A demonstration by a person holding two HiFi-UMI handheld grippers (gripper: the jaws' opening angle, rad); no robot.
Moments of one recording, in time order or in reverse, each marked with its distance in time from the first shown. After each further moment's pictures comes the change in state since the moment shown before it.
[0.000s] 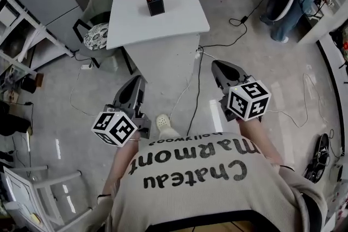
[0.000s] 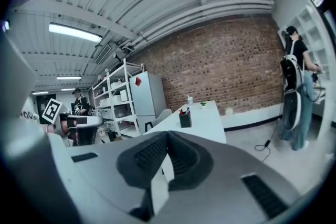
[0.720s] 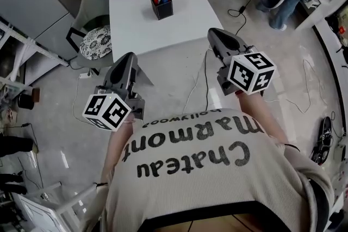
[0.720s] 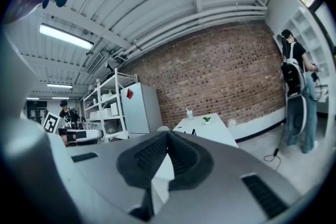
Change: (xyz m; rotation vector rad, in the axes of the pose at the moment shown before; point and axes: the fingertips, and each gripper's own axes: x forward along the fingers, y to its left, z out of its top) left arm 0.089 0.132 0.114 0.096 -0.014 -0.108; right arm 0.163 0.014 0.105 0.045 -0.141 -0.061
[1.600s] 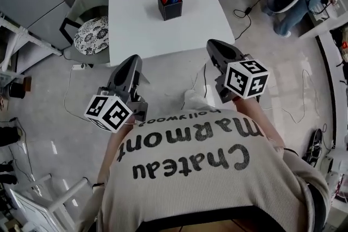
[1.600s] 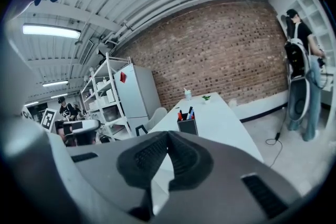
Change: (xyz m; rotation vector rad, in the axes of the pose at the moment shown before) left arm 0.052 0.069 -0.043 -0.146 0.013 0.014; right arm 0.093 -0.040 -0.073 0.053 0.197 0.011
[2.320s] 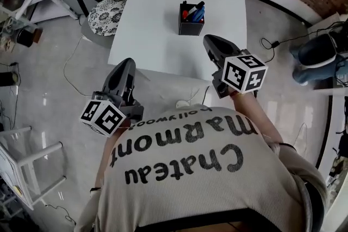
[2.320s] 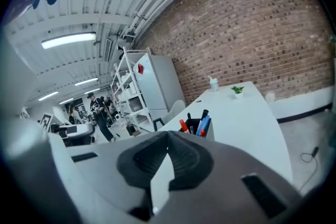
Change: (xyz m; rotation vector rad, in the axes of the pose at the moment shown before) left arm 0.057 0.061 -0.001 -0.084 -0.147 0.358; right arm 0.166 -0.059 0.037 -0.066 0.143 0.342
